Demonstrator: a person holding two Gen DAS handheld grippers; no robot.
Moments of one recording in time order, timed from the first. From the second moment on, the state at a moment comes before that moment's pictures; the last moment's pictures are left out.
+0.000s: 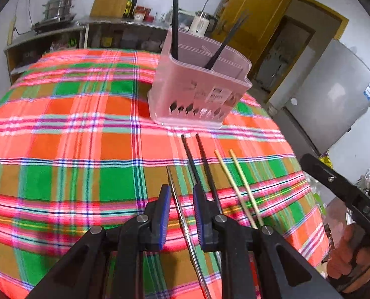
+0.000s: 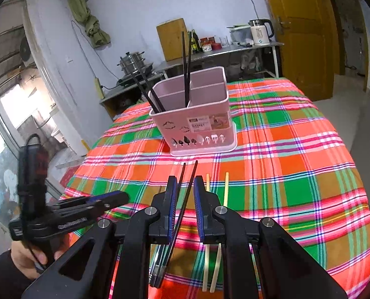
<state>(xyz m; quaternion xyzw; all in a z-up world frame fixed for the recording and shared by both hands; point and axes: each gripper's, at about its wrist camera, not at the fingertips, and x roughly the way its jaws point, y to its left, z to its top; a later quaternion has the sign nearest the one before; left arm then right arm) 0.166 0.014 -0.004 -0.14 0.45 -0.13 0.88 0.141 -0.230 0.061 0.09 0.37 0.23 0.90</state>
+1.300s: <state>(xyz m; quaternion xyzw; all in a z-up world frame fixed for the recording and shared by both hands) 0.175 0.093 -0.045 -0.15 0.47 -0.03 0.87 0.201 -0.136 -0.022 0.01 0.47 0.25 0.84</state>
